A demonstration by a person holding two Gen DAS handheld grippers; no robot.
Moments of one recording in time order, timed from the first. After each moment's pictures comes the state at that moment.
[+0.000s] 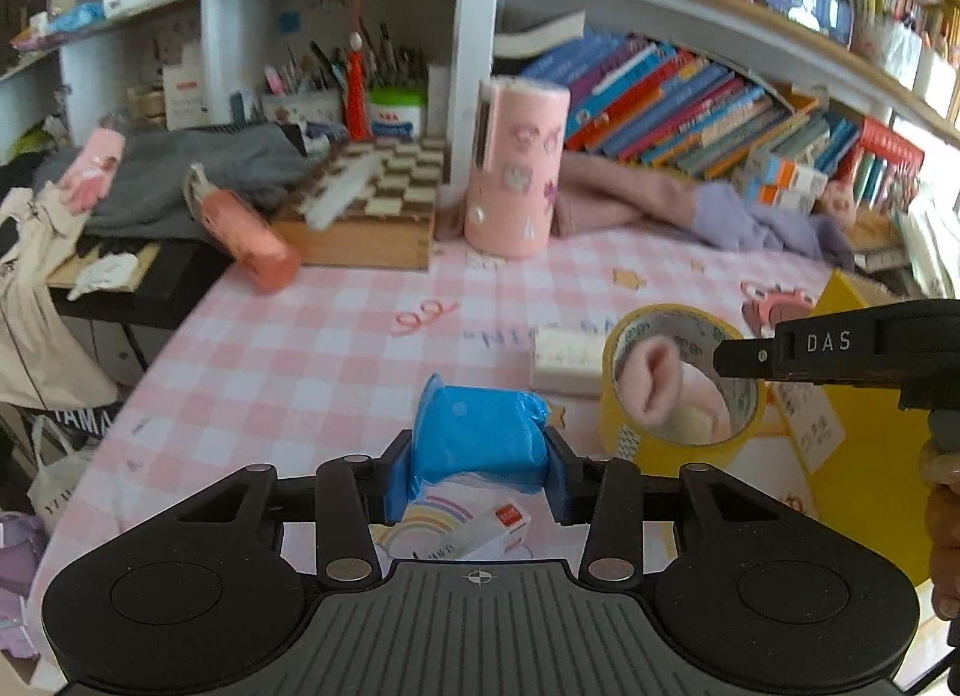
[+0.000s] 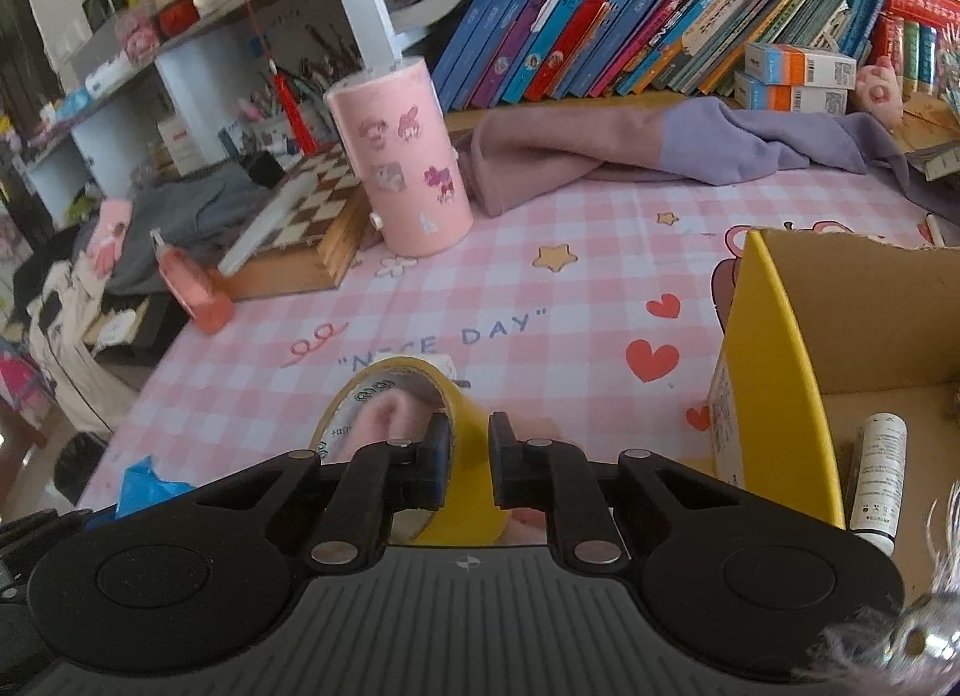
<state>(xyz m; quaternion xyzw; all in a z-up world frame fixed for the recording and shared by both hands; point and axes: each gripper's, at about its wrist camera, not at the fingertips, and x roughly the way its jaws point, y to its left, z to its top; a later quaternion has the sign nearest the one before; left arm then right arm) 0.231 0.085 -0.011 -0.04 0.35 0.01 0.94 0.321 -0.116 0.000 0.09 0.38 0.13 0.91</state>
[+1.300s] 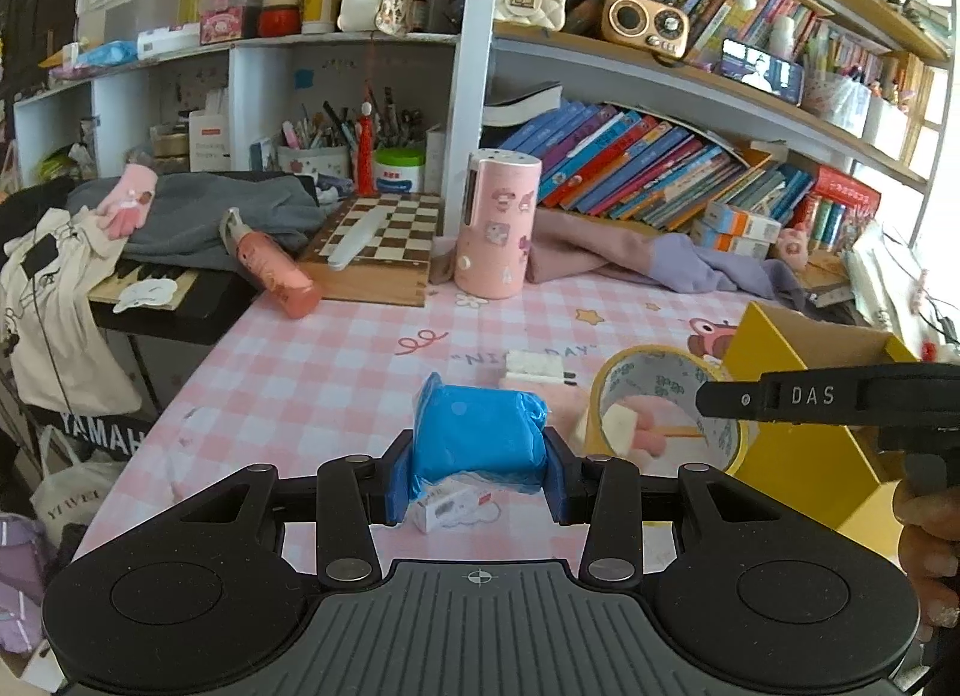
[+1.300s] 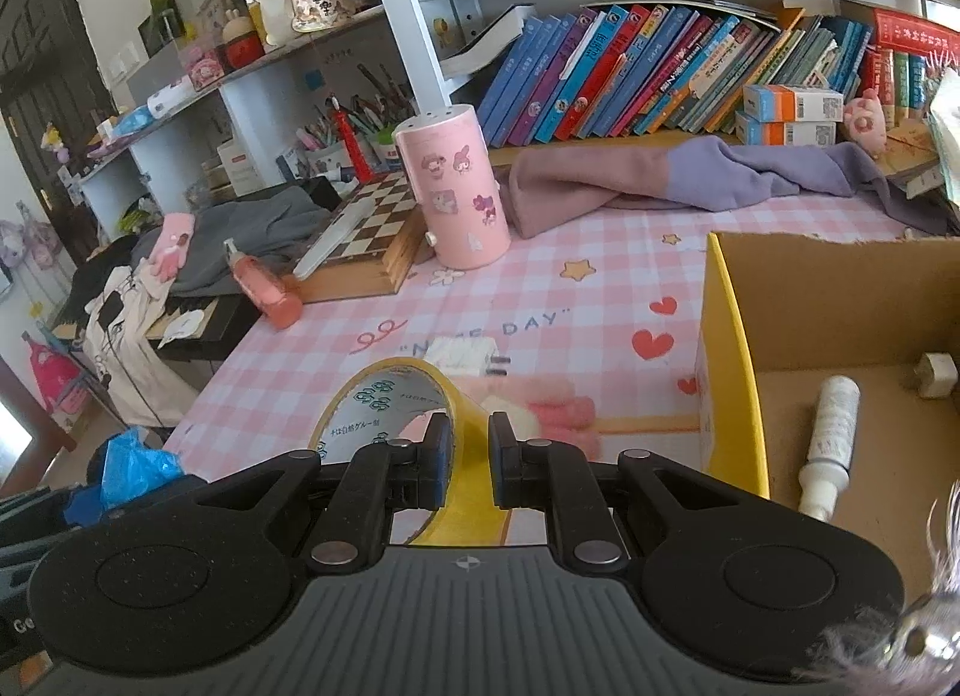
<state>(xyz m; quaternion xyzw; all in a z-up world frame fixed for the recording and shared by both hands) 0.149 0.082 0.023 -0.06 0.30 0.00 0.95 0.239 -0.125 0.032 0.09 0.34 0.16 0.92</state>
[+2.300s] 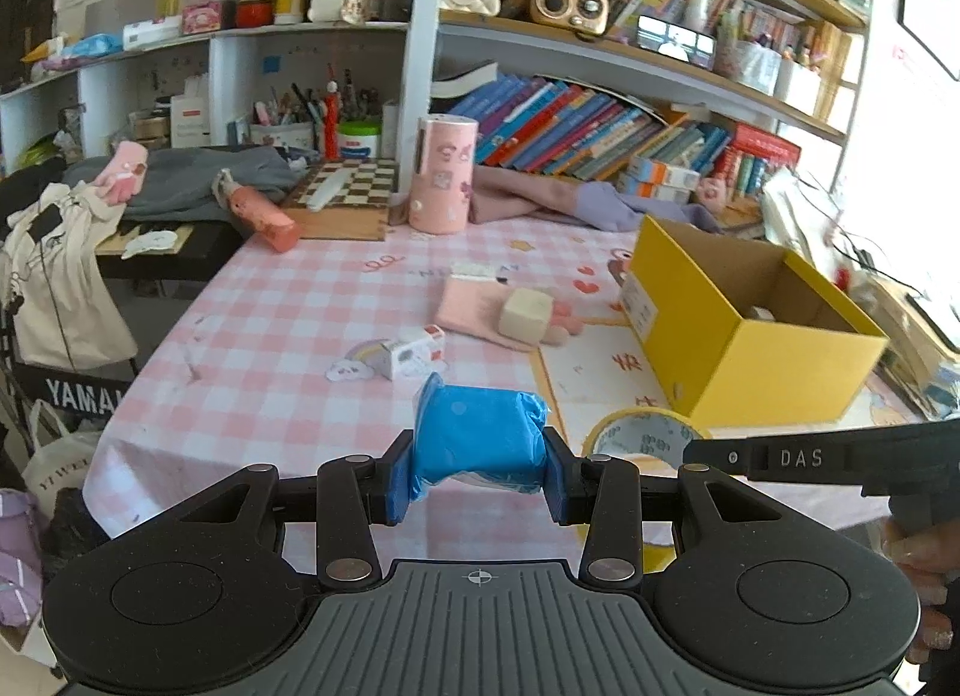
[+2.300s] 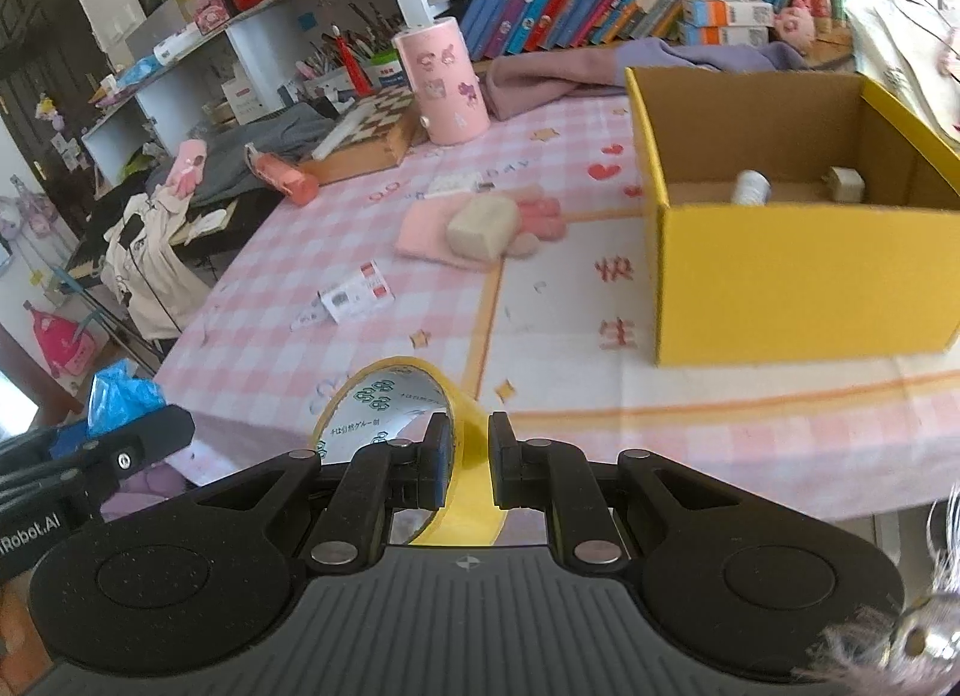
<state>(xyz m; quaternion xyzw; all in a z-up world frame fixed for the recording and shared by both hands) 0.027 0.067 0.022 -0.05 0.31 -0.05 0.95 0.088 -0.143 0.011 0.10 0.40 0.13 0.90</state>
